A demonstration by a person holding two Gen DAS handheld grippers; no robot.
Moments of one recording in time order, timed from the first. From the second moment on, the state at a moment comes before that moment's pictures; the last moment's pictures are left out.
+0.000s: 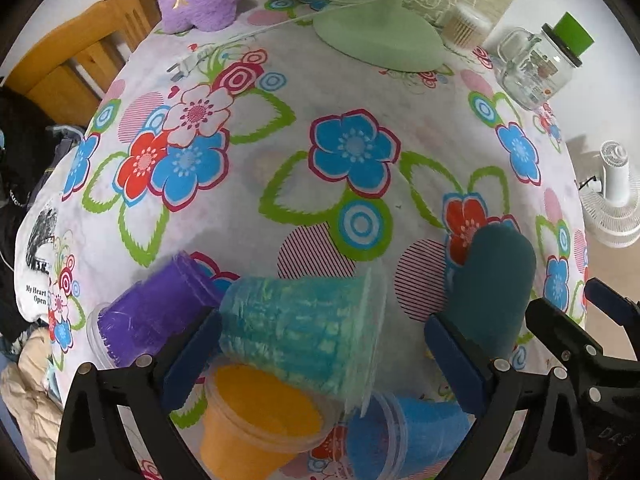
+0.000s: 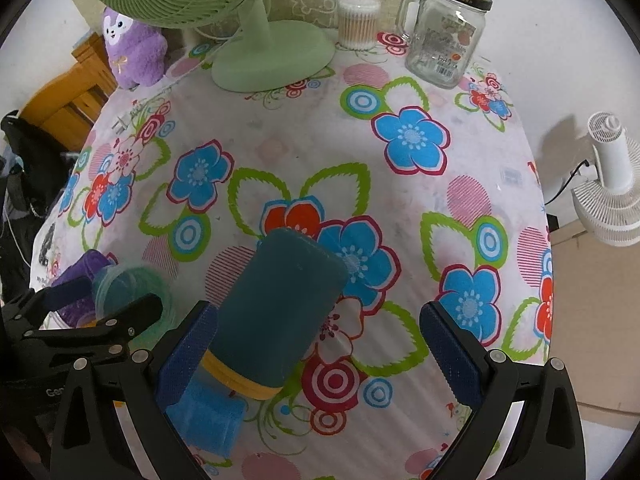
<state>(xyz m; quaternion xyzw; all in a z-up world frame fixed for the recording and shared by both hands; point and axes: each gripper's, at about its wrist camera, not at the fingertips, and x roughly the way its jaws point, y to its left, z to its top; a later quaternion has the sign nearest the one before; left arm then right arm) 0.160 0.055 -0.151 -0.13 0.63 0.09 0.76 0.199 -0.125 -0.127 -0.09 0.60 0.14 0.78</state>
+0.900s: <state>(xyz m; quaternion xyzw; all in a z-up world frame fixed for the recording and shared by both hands) 0.165 0.055 -0.151 -0.12 0.62 0.08 0.77 0.195 -0.121 -0.127 -0.09 0.60 0.14 0.78</state>
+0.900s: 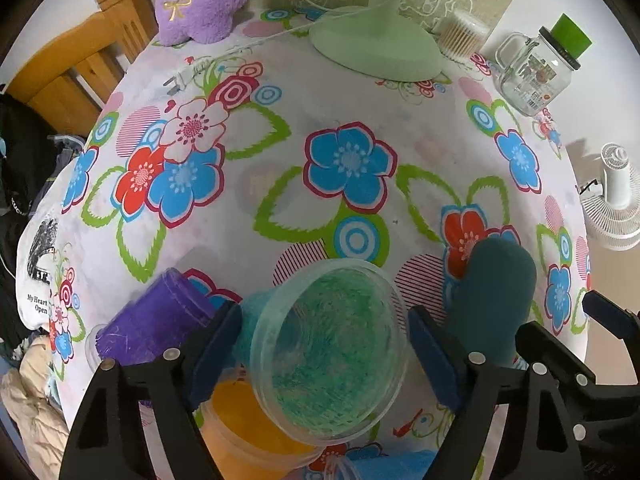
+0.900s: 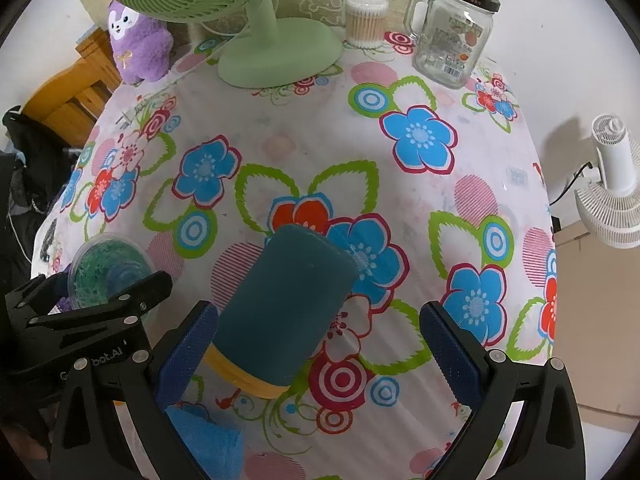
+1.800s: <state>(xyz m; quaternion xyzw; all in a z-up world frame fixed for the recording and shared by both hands) 0.168 0.060 -0.172 -0.13 0.67 0.02 0.73 0.191 -0.109 -0.117 -0.08 0.60 0.12 0.79</state>
